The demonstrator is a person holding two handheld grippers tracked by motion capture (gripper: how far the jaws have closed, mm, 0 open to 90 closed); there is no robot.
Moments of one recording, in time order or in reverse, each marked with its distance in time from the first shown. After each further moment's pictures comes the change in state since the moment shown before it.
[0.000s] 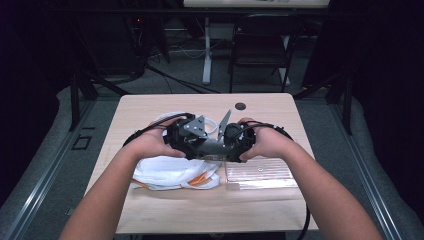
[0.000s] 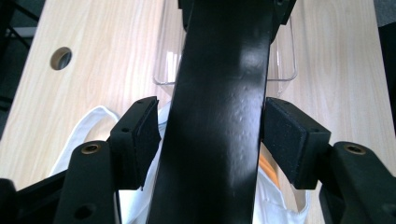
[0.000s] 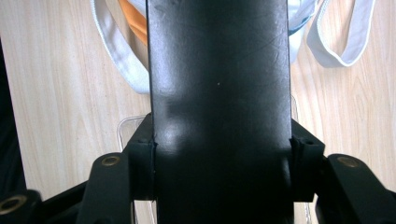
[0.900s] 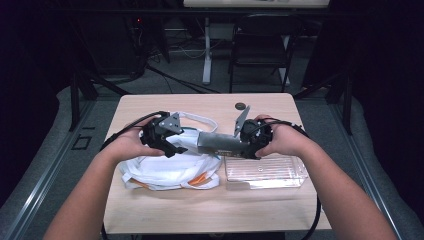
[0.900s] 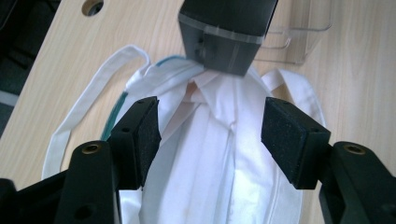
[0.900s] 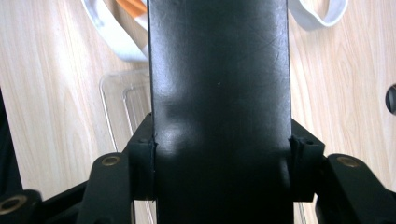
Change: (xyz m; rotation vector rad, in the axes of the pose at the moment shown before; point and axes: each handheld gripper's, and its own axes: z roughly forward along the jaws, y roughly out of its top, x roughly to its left) left arm 0.008 -0.052 -0.025 0.045 0.071 -0.119; right arm -0.012 -0.038 -0.016 -0.002 -0.023 0.040
